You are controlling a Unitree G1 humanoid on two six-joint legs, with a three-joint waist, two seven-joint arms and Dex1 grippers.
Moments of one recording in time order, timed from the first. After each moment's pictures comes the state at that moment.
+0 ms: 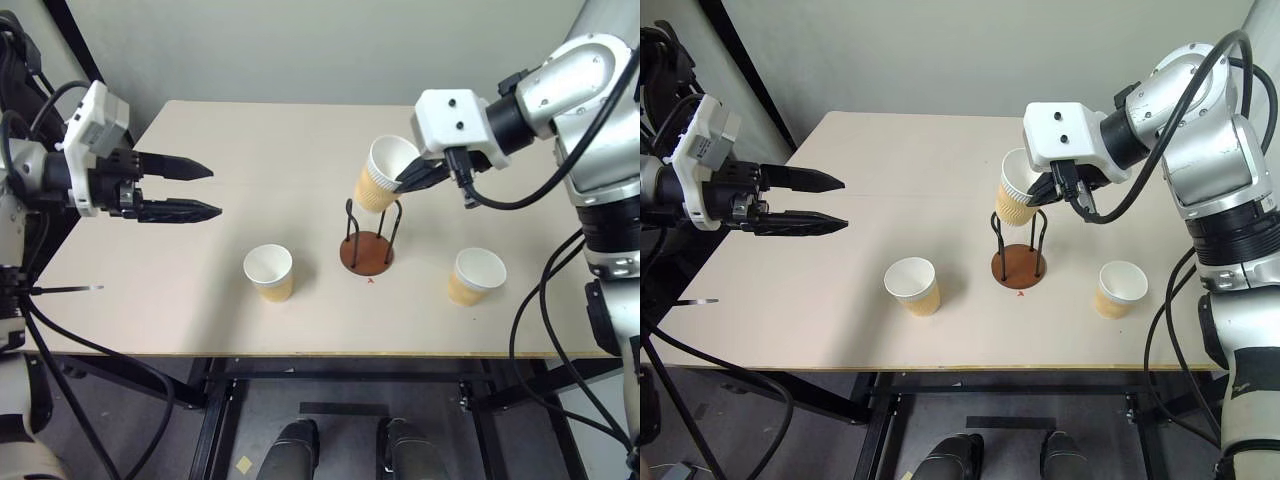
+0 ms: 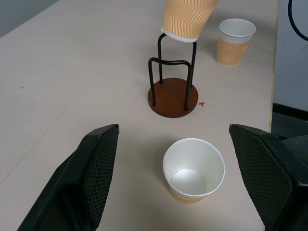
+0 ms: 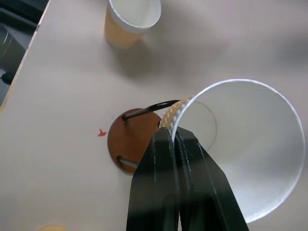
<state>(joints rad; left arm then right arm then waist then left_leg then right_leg) -0.87 1.10 0.07 0.26 -0.48 0.59 -1.50 -1.32 -0.74 0.37 0.17 -0.03 0.33 1.60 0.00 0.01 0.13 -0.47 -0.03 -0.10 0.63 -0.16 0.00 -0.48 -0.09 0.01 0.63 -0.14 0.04</state>
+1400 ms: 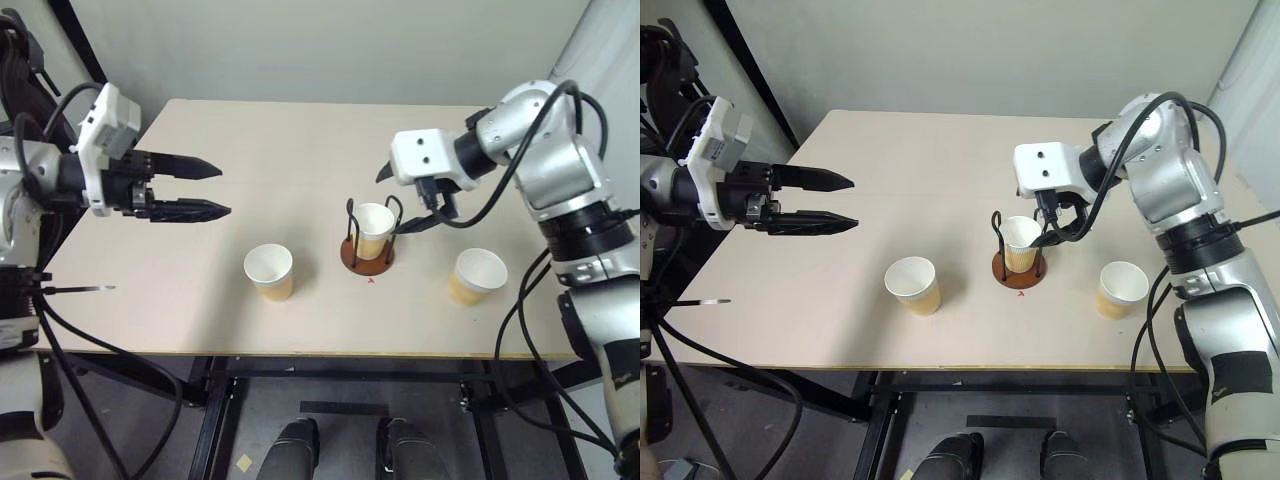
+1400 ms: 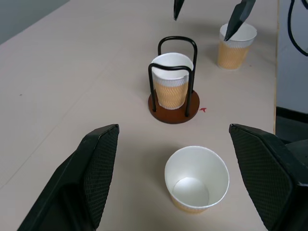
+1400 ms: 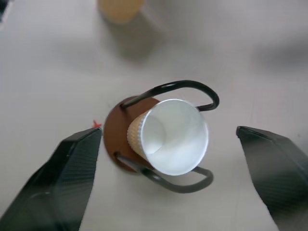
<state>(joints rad) -0.89 1.05 0.06 0.25 -0.47 0.56 -1.50 -1.19 -0.74 0.37 0.18 -0.09 0.32 1.56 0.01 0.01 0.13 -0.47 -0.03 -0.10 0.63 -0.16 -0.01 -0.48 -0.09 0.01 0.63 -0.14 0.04</state>
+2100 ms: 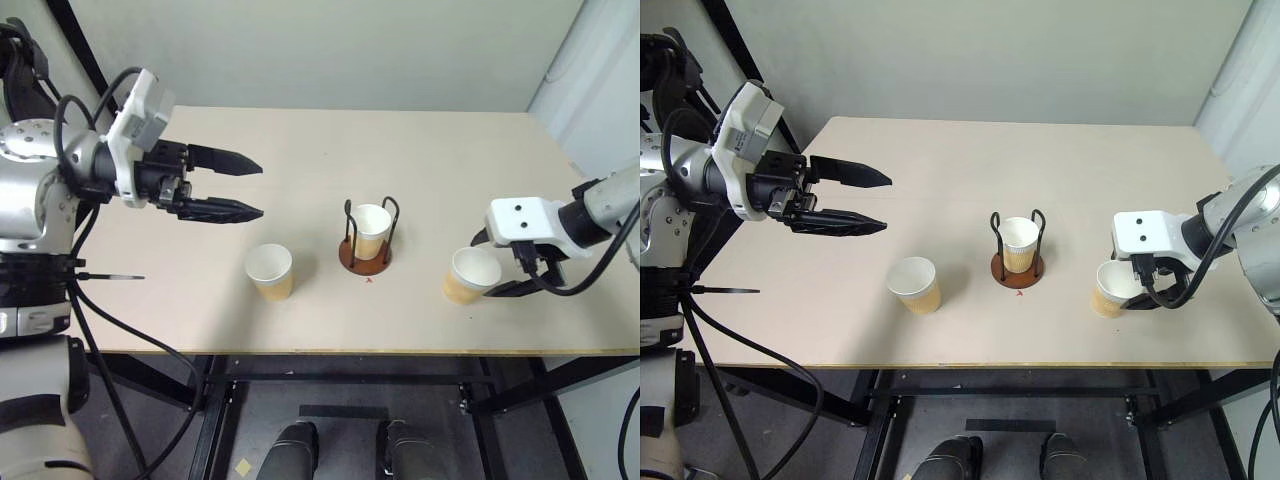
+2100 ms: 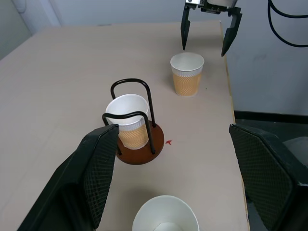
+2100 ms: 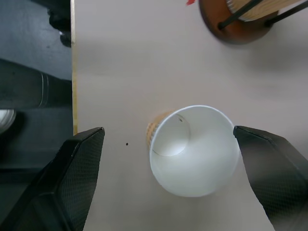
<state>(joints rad) -0.96 0.97 0.02 0.20 -0.51 0.57 -1.55 -0.79 -1.15 0.29 -0.17 -0.01 0.46 1.58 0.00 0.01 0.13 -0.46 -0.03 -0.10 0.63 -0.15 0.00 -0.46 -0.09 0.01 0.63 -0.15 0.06</state>
